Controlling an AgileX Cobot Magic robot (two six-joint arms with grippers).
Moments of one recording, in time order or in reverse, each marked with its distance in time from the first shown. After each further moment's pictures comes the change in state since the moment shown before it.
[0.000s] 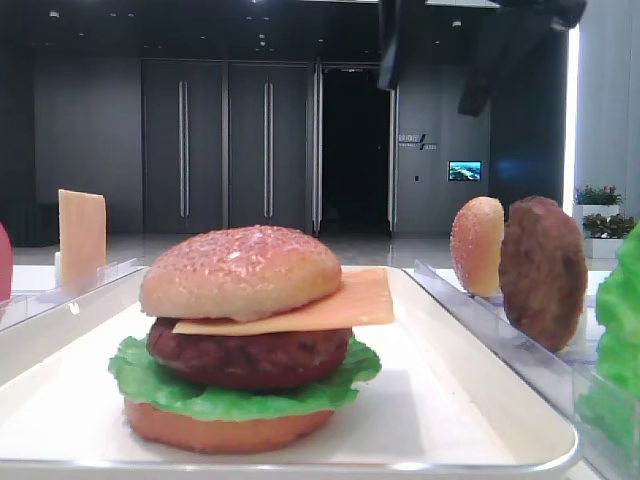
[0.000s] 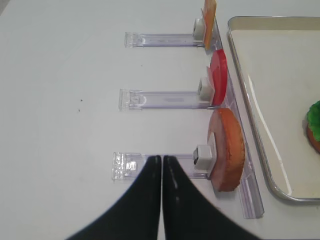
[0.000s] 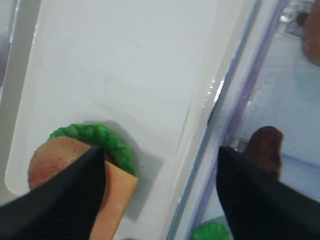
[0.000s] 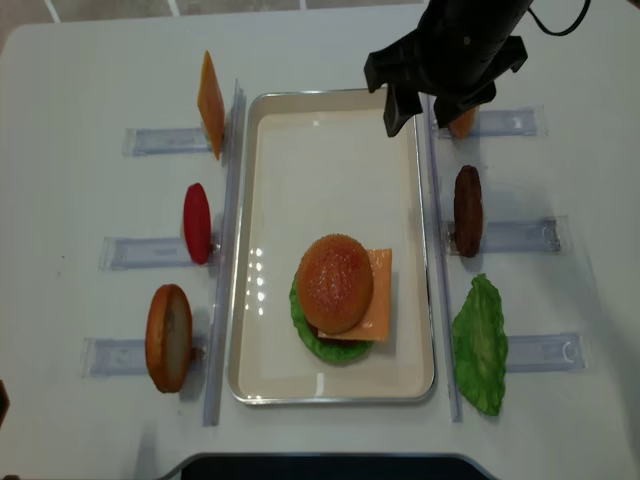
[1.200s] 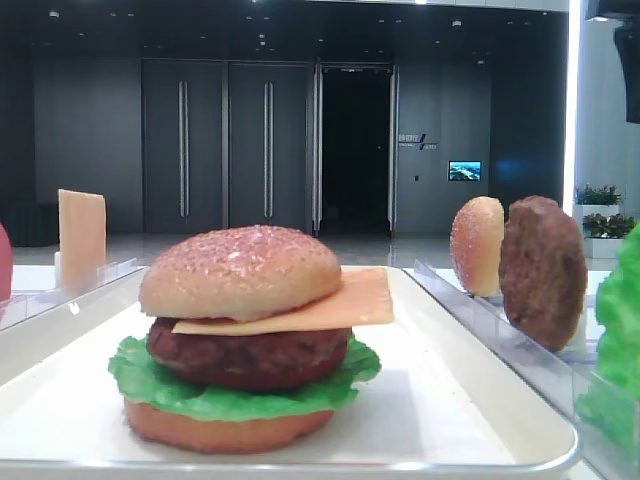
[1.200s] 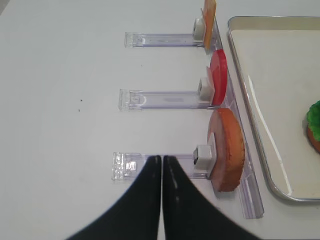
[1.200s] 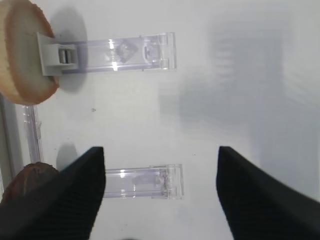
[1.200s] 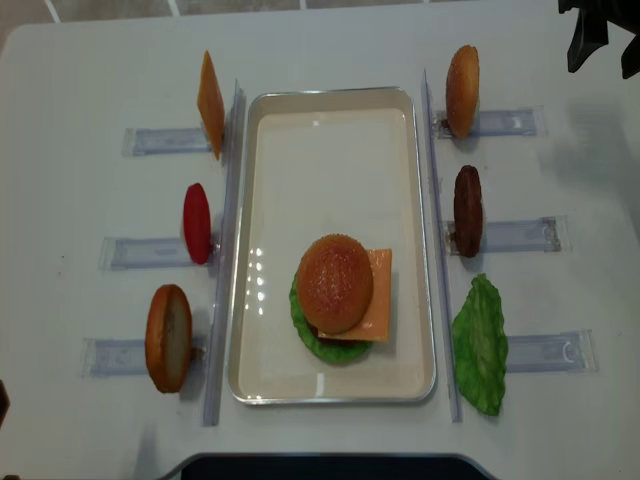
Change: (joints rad) left arm 0.000 0.000 0.000 0.000 0.000 0.000; right arm -0.467 0.000 -0.001 -0.121 0.047 -0.095
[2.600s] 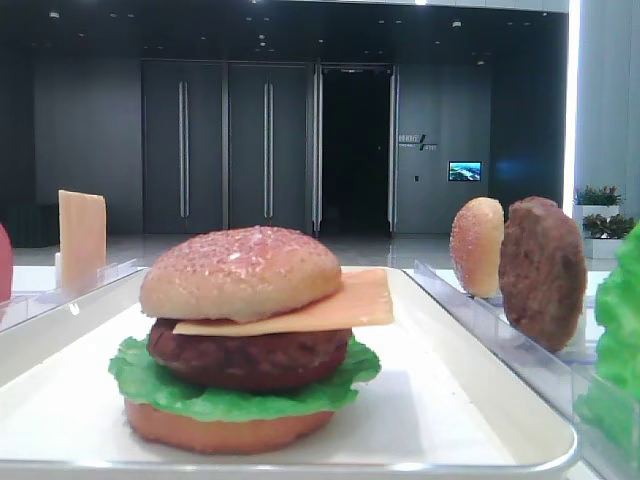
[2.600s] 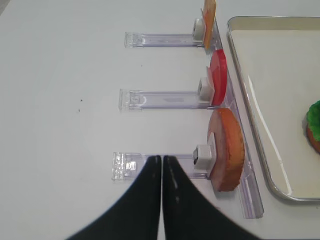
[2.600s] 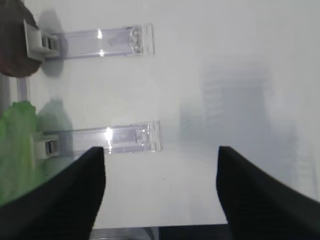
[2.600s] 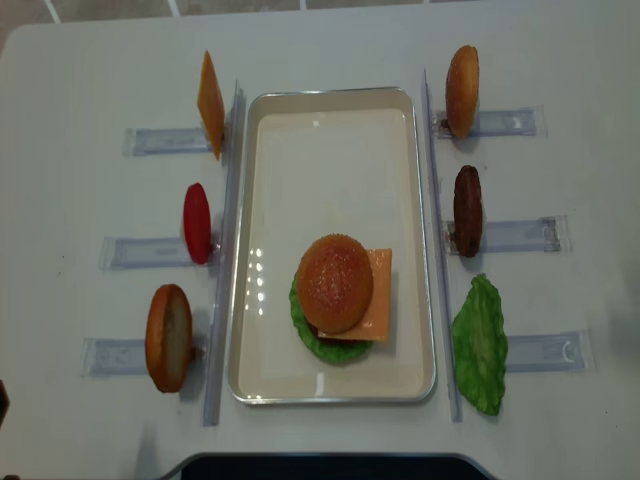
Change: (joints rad) left arm 0.000 0.000 0.000 0.000 0.000 0.000; right arm 0.000 -0.829 0.688 -0.050 0.003 0.000
